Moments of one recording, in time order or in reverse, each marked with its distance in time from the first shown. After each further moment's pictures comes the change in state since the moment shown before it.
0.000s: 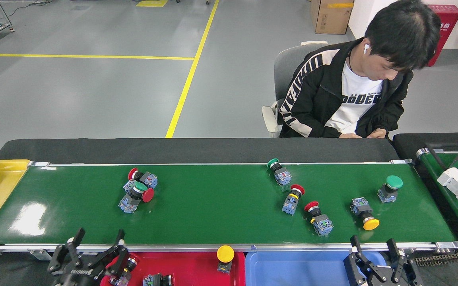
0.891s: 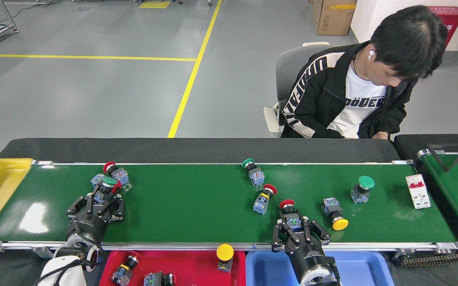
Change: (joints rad) left arm -0.316 0.204 -0.122 0.539 0.070 0.070 0.118; right arm -0.234 0.065 0.251 0.200 0.134 0.109 0.184
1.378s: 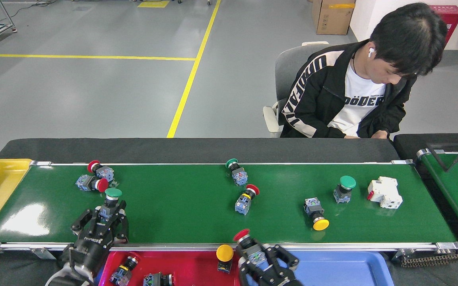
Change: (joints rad) left arm 0.490 -0.007 -0.021 -0.625 0.065 -0.164 0.003; right arm 0.201 0.030 0.158 -0.211 -0.078 -0.431 0.066
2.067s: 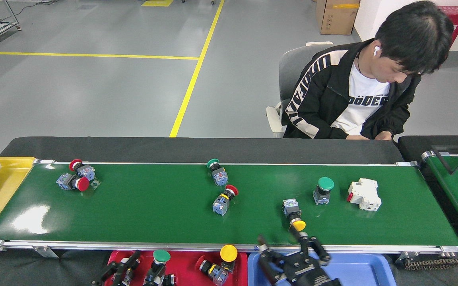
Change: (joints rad) left arm 0.150 -0.107 0.074 -0.129 0.002 -0.073 -0.003; right arm 0.010 0.003 -0.501 -0.003 -0.001 0.165 -0.125
